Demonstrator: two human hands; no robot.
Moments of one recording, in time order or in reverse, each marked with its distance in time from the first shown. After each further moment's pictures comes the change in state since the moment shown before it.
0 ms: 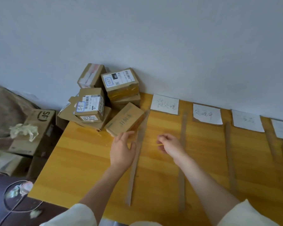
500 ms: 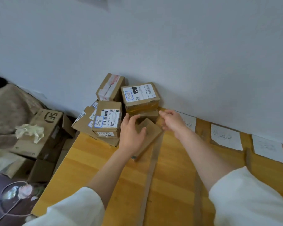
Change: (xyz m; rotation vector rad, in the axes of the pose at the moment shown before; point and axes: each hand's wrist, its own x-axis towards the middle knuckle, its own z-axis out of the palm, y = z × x) left_hand 0.114 0.004 -0.050 -0.177 -0.013 -0.113; right_hand 0.095 -0.141 0.060 -0.096 0.059 -0.155
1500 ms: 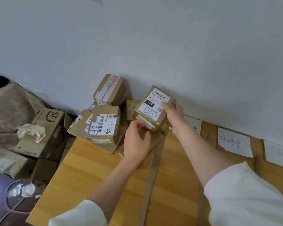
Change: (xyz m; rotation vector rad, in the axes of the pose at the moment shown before) left_hand 0.011 0.008 0.027 -0.154 0.088 -0.035; right_hand 0.061 -0.005 0.008 0.335 0.026 0.104
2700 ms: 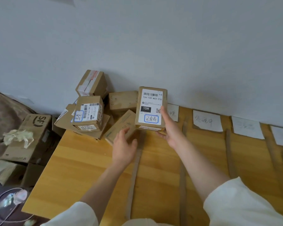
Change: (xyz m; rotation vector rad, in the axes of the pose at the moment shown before) left_hand -0.080 -0.023 0.014 0.150 -0.120 -0.042; right_hand -0.113 0.054 -0.084 0.090 -0.140 -0.002
